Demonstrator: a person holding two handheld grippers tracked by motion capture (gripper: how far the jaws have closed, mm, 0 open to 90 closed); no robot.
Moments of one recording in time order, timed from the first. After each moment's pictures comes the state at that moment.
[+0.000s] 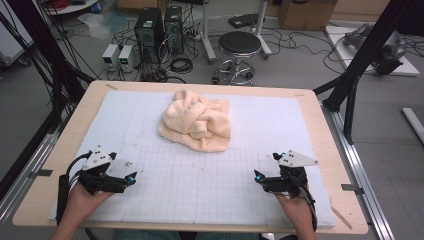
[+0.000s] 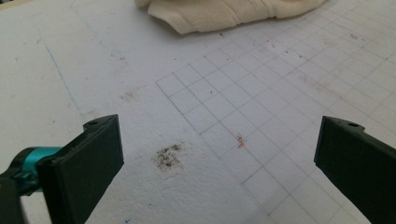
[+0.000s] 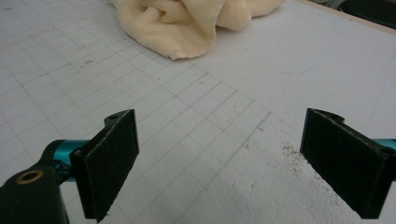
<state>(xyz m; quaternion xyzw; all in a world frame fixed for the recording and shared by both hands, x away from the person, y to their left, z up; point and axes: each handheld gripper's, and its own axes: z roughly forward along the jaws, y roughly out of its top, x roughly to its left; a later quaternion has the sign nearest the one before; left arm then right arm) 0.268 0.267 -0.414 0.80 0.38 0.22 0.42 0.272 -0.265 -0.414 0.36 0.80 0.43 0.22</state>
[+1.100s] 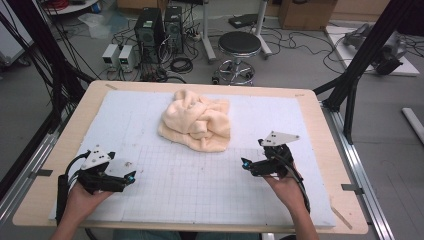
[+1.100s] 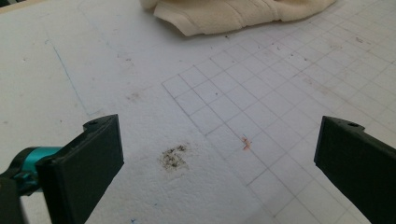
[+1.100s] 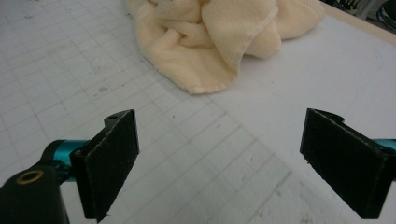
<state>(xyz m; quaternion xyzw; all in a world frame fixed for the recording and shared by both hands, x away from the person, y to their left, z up) 0.268 0.269 -0.414 0.79 0.38 0.22 0.42 0.317 -0.228 -0.384 0.32 0.83 0.41 0.19</state>
